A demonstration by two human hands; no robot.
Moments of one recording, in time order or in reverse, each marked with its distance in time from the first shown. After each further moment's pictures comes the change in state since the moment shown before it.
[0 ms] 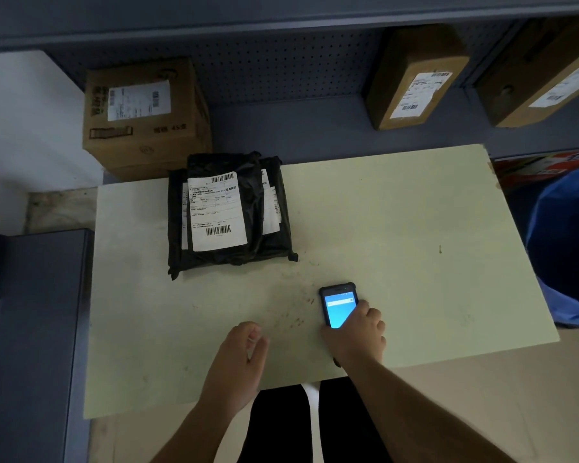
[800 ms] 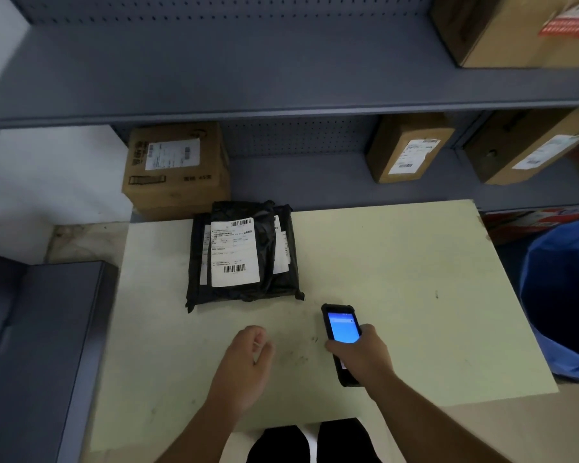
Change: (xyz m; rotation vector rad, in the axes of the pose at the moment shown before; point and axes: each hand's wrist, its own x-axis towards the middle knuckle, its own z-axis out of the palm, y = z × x) left_hand 0.016 0.048 -0.037 -0.087 0.073 0.036; right_hand -0.009 -0.016 -0.065 0.425 -0.194 -0.032
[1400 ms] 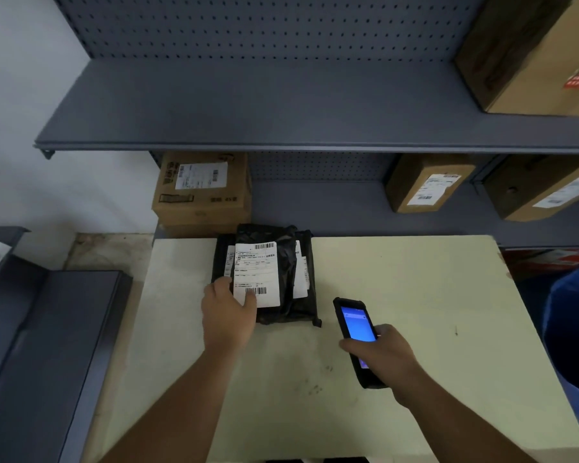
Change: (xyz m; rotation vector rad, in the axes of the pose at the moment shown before) left_hand 0.093 0.036 -0.073 0.017 0.451 -0.135; right_hand -0.025 -0.070 -0.039 0.081 -0.089 -0.124
